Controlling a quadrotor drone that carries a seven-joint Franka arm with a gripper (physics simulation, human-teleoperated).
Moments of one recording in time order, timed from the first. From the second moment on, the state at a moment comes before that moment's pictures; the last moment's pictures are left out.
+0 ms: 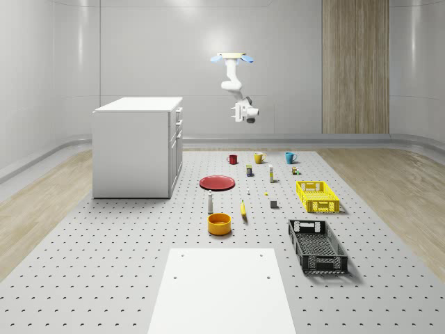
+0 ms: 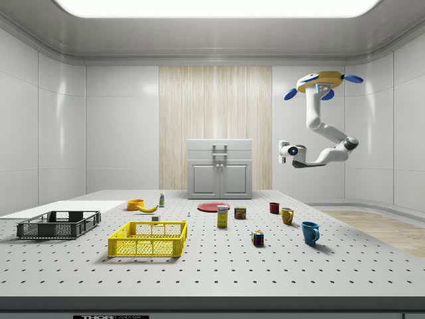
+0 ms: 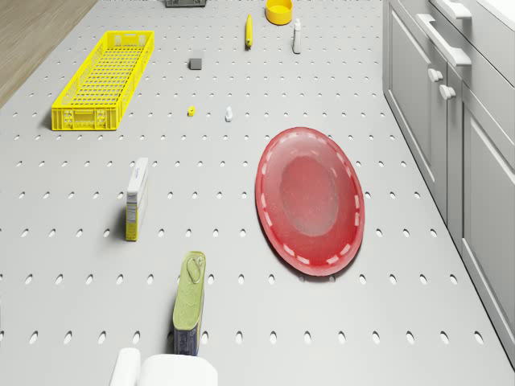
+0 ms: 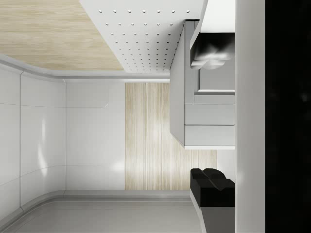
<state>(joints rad) 0.49 -0.94 -0.81 -2.44 0.94 1.57 0.70</state>
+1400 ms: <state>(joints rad) 0.59 -1.05 -0.85 -2.45 0.86 1.66 0.76</state>
